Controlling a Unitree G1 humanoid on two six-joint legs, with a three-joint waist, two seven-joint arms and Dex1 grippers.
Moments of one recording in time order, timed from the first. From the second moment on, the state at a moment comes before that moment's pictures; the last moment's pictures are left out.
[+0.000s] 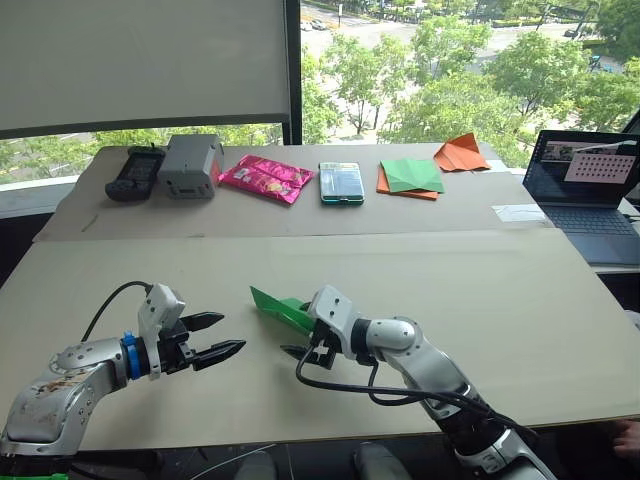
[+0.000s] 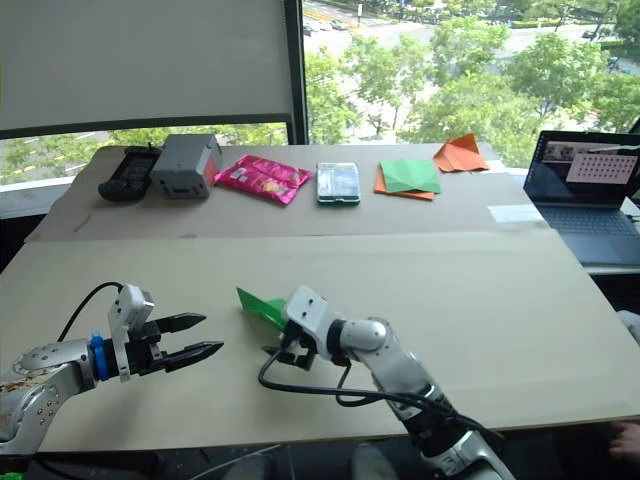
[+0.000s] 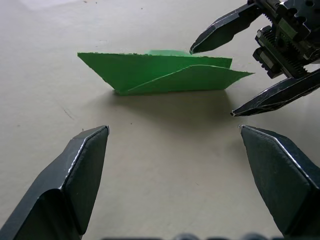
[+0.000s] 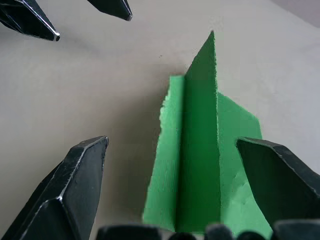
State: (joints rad) left arm 0.05 0.77 0.23 -0.25 -0.59 0.62 -0.97; right arm -0.38 -0.23 0.46 -0.17 0.03 0.54 0.68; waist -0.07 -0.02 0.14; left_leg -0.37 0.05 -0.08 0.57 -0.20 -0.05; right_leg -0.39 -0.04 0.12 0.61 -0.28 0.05
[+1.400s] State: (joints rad) left arm 0.07 0.77 0.23 -0.27 -0.60 0.62 -0.95; right arm -0.45 -0.21 0.42 -0.08 0.06 0.59 0.62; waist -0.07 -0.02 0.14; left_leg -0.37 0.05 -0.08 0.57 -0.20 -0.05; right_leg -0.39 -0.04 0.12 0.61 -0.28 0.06
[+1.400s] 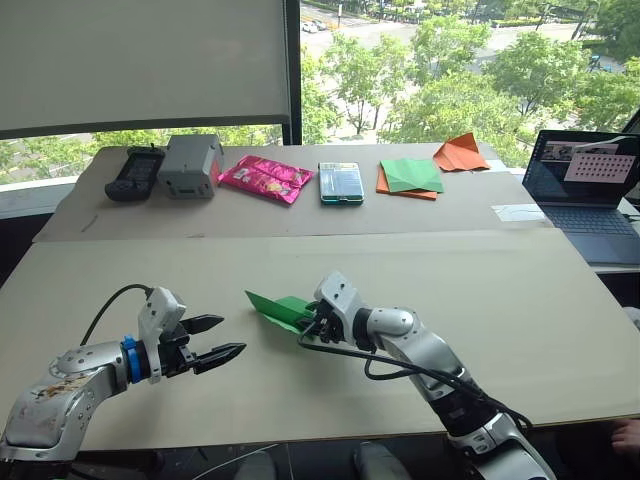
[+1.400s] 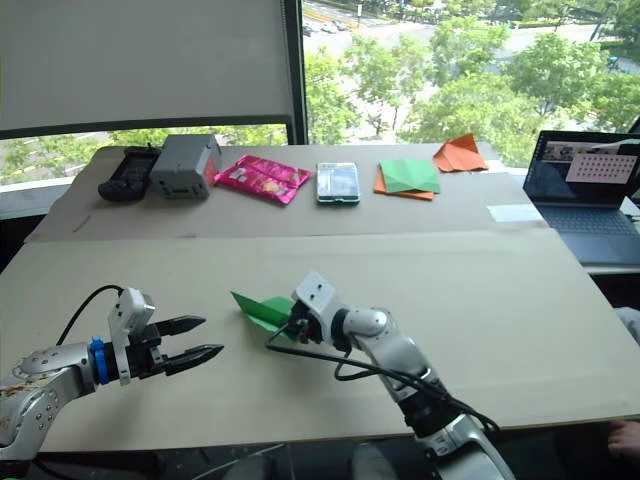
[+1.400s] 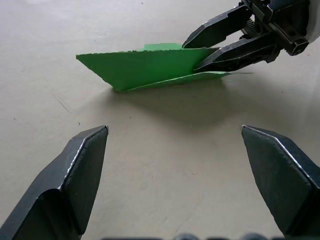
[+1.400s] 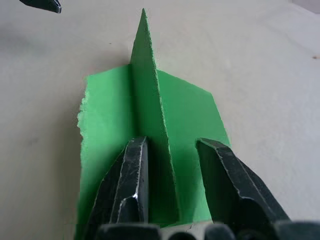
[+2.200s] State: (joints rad) left arm 0.05 0.78 0.23 -0.27 -0.60 0.64 -0.95; right arm -0.43 -0.19 0.37 -0.17 0.09 0.68 0.60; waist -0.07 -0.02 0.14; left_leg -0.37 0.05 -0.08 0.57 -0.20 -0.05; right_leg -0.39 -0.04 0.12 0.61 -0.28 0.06
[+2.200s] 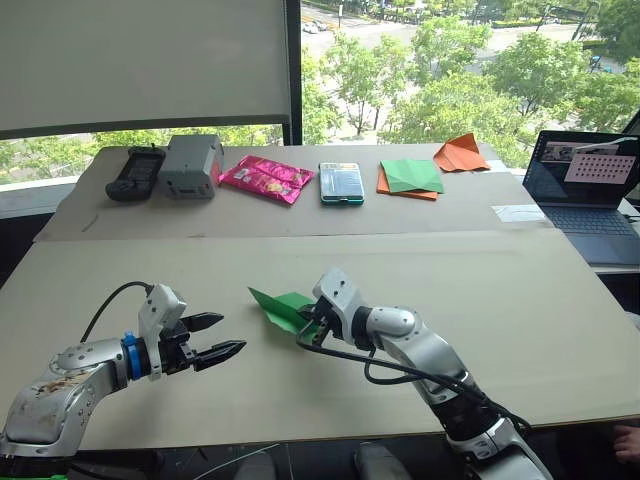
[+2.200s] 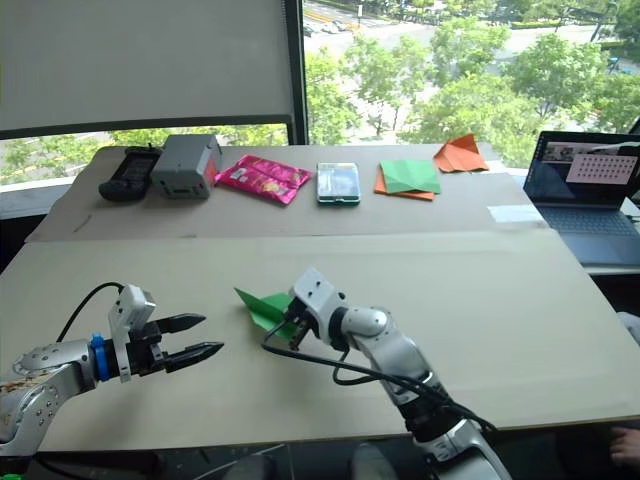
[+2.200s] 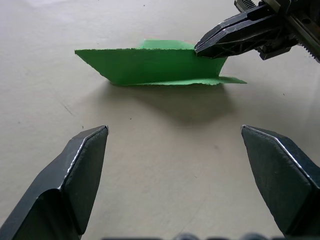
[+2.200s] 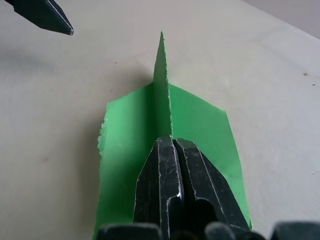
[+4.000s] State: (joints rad) left arm -0.05 0.78 0.22 -0.41 -0.65 0.61 -0.98; right arm -0.14 -0.56 -0.32 -0.80 0.51 1.00 0.63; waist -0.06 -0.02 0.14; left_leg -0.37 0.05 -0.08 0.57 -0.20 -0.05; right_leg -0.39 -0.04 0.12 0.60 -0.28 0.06
